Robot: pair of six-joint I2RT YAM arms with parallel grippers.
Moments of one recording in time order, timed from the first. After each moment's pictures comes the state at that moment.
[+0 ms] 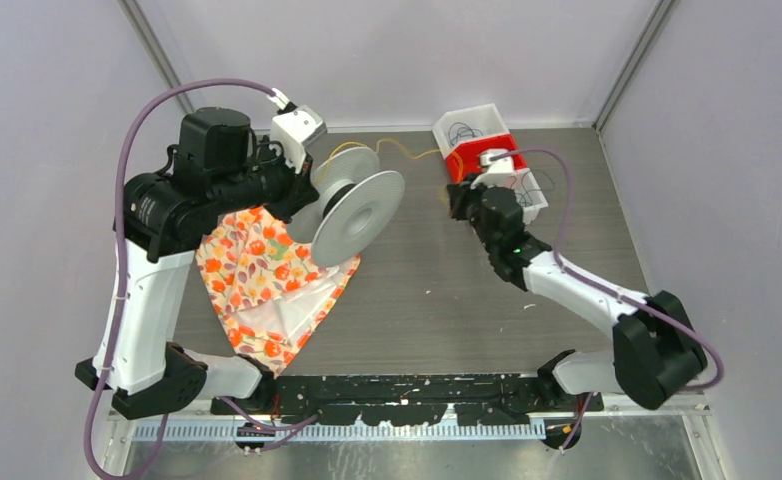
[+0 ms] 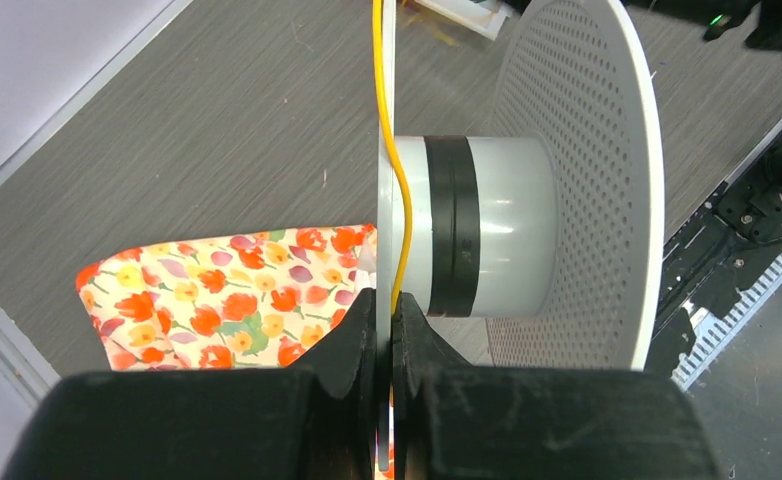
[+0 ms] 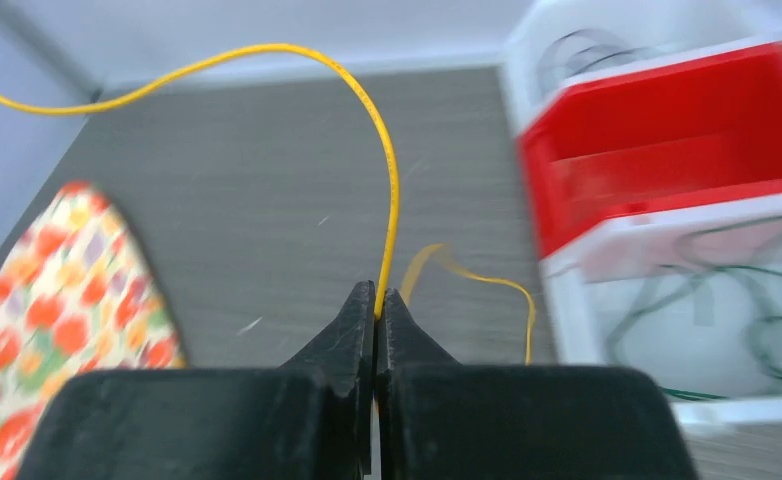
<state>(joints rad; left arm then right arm) -0.55 1.32 2.11 -1.33 0.18 0.18 0.59 1.36 0.77 0.42 0.22 0.32</state>
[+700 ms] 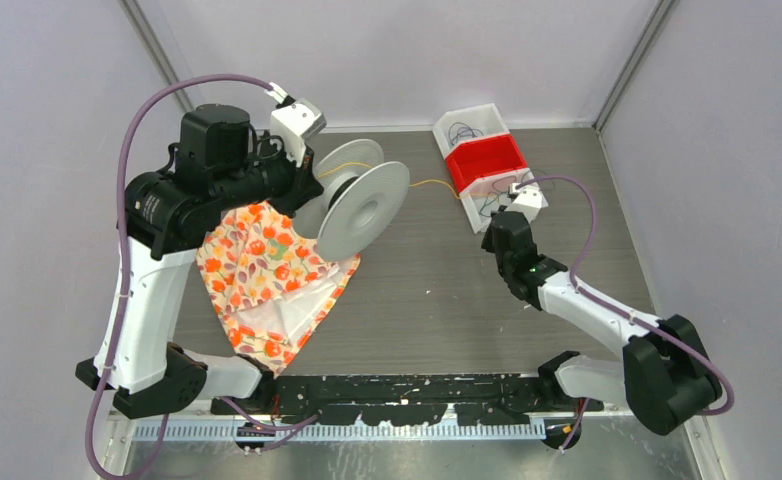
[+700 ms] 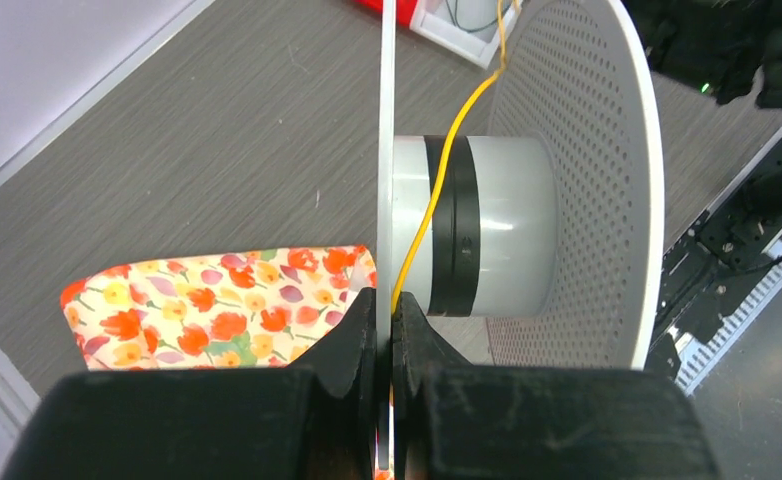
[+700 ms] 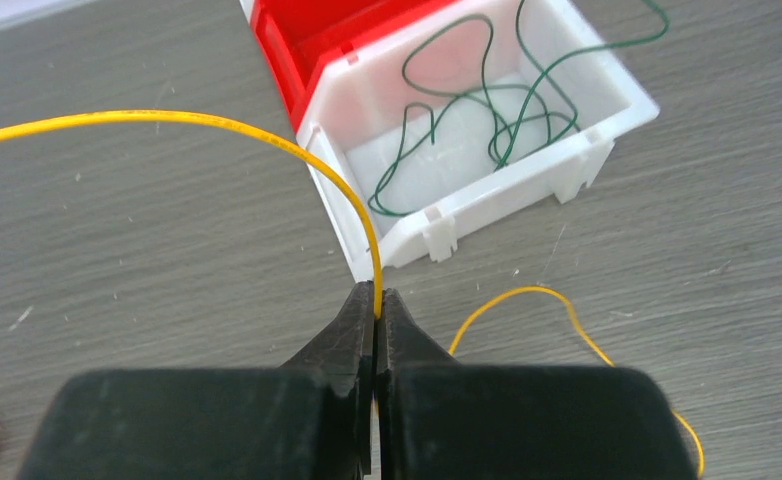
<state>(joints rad) -0.54 1.32 2.08 -1.28 0.20 0.16 0.48 1.16 0.59 0.13 0.52 0.44</state>
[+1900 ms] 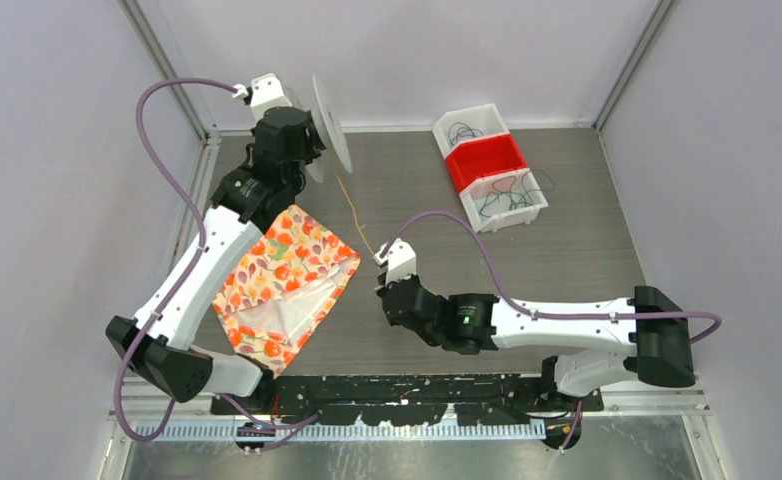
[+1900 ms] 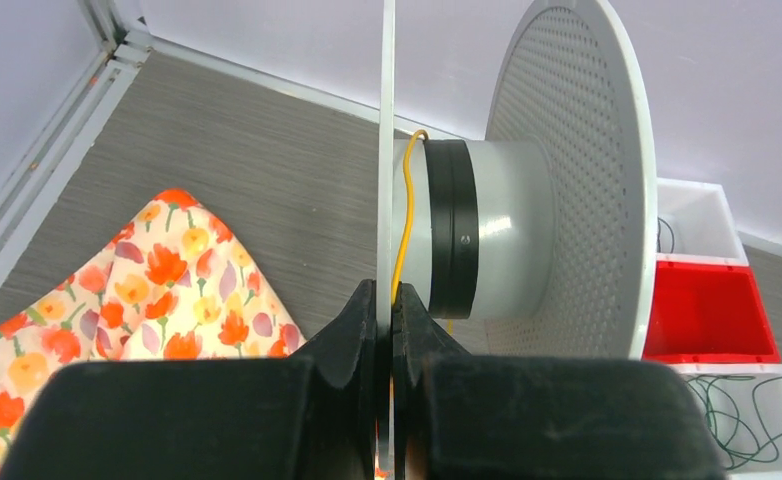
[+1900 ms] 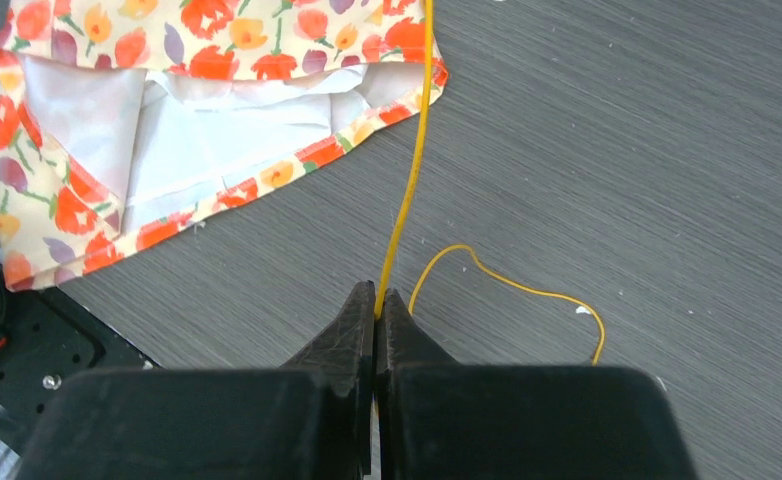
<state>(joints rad) -0.50 1.35 1.55 -0.50 -0.65 -0.45 1.33 1.35 0.94 -0.20 0.62 0.50</state>
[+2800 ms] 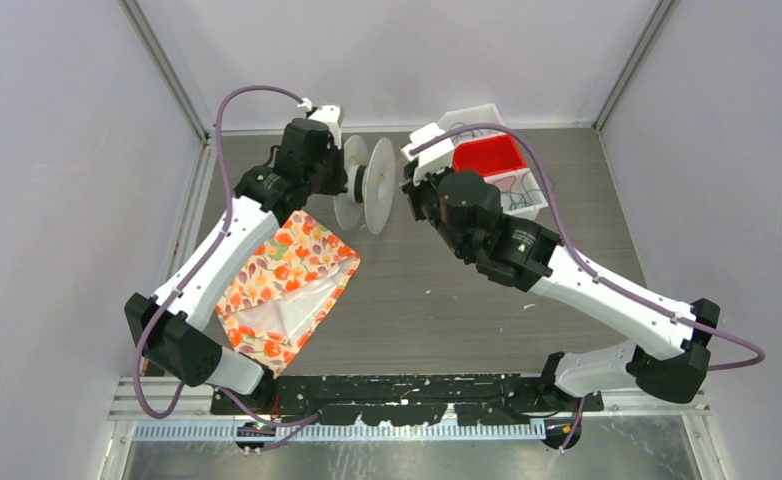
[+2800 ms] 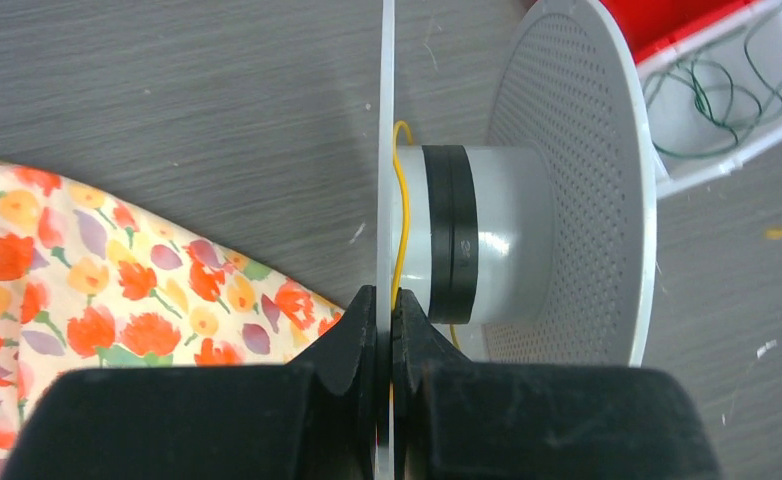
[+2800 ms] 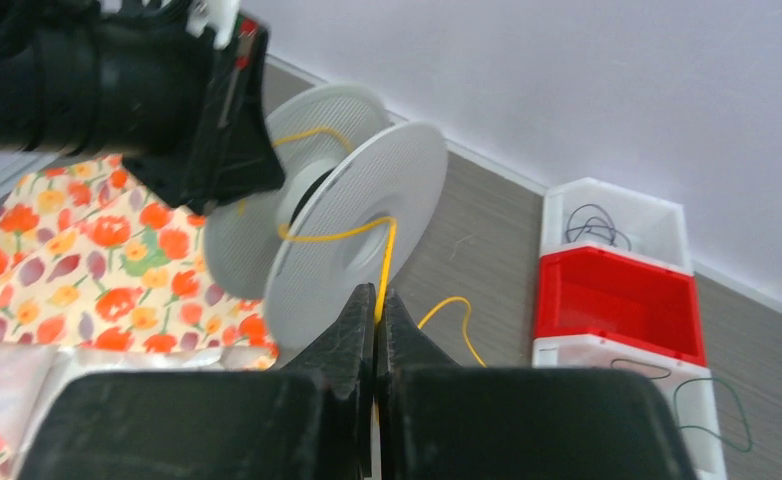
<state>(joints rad) -0.50 1.45 1.52 -0.63 -0.16 -0.27 1.06 1.30 1.42 -0.26 0.60 -0.06</state>
